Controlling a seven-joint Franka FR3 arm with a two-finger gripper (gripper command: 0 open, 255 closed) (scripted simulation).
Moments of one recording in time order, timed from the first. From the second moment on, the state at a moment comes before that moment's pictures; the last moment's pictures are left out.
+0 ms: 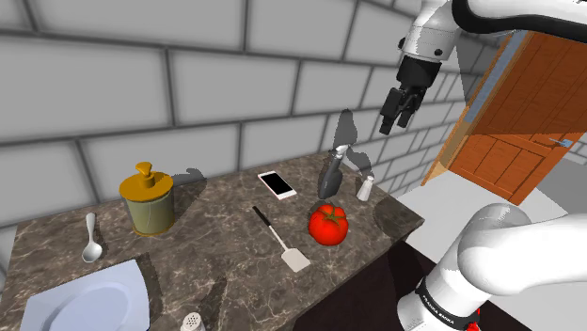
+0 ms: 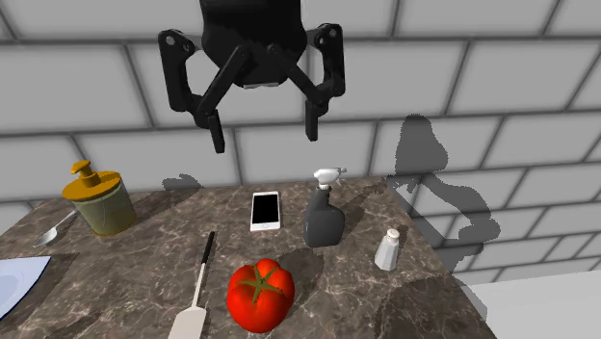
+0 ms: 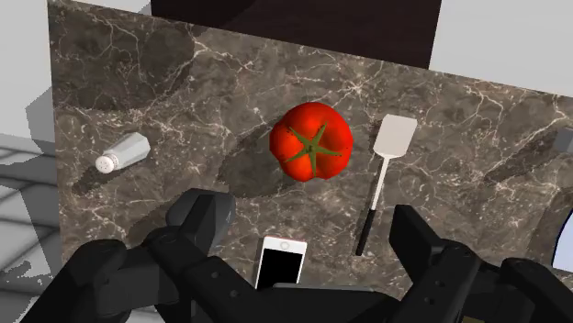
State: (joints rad) arm -0.01 -0.82 0.03 -2.29 -0.01 1.48 0.03
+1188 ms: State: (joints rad) arm 0.21 -0.79 -0.65 -2.54 -0.17 1.93 -0.96
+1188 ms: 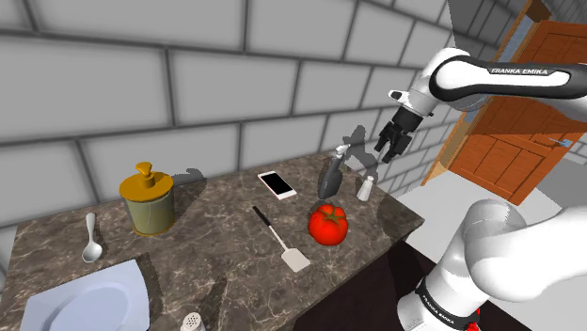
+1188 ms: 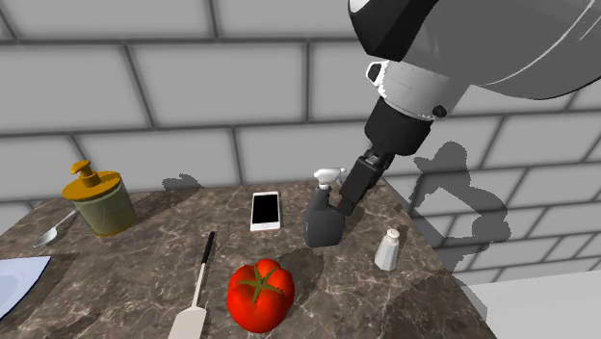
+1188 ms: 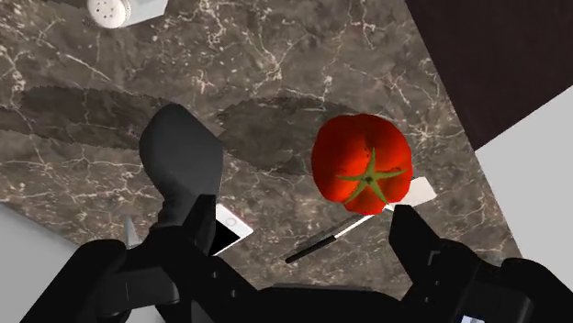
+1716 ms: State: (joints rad) arm 0.61 -0.53 -1.13 -2.40 -0.05 2.08 -1.52
